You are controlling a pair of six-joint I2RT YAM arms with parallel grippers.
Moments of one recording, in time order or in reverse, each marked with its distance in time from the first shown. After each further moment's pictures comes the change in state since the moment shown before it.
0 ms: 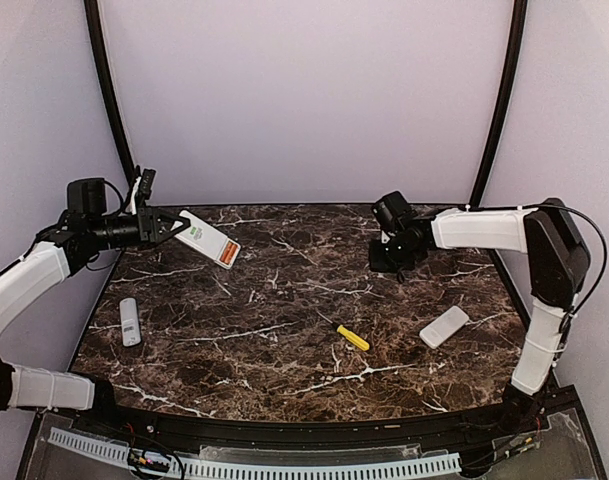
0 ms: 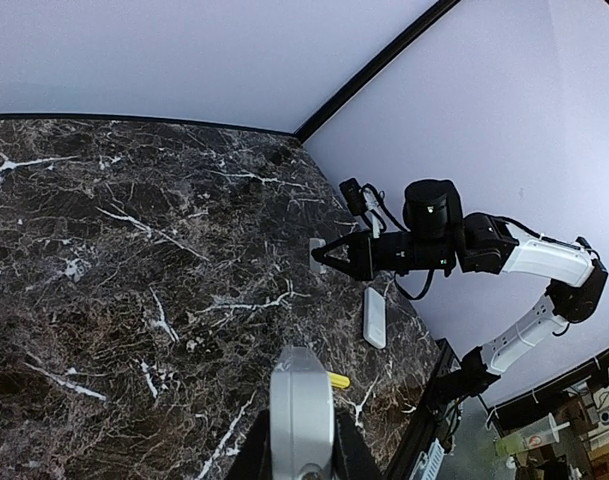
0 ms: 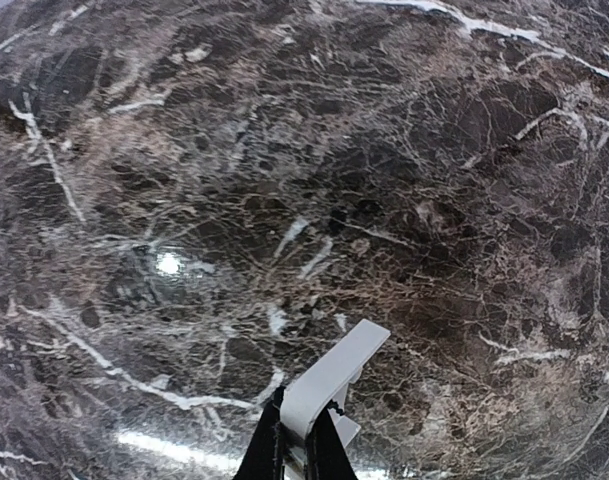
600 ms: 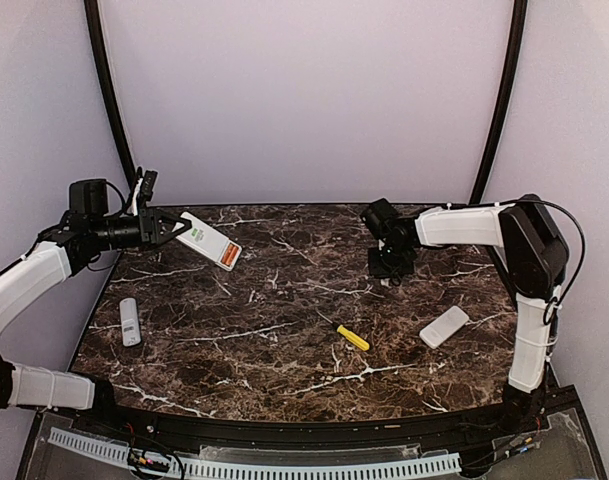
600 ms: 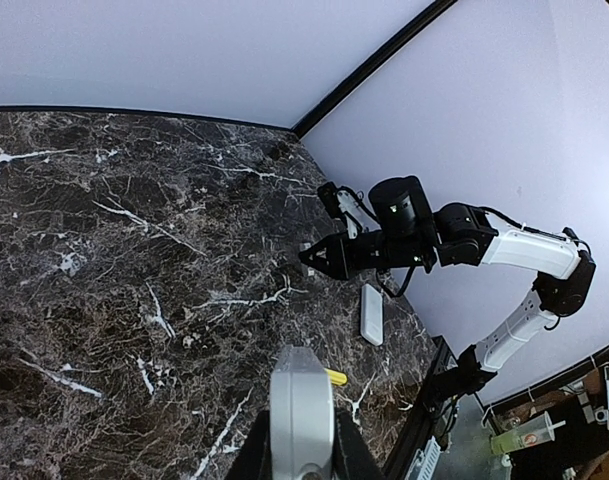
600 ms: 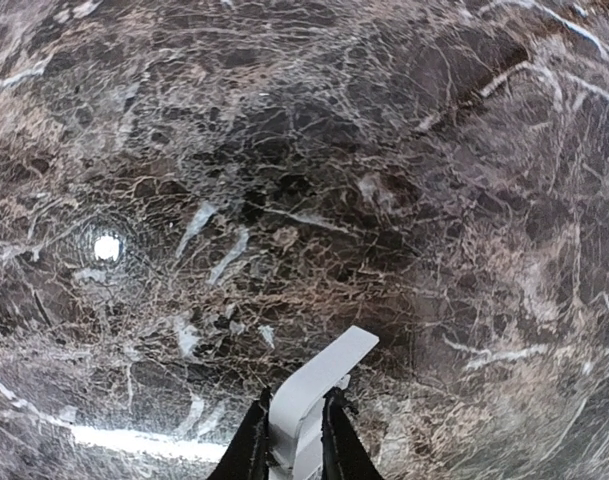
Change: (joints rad) left arm -0.006 0.012 -0.005 0.005 0.012 -0.006; right arm 0.000 0.158 0.130 -0.165 0.121 0.018
